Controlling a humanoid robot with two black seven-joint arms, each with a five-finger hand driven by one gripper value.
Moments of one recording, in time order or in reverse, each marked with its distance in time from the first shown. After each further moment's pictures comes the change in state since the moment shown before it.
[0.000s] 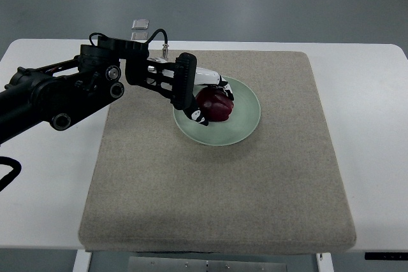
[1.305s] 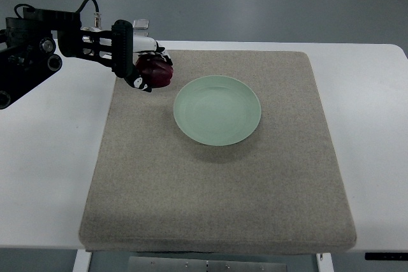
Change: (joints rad) left arm -0.039 0.224 -0.019 0.003 0.018 0.002 -0.004; right arm 0.000 0.000 0.000 0.000 0.000 0.000 0.000
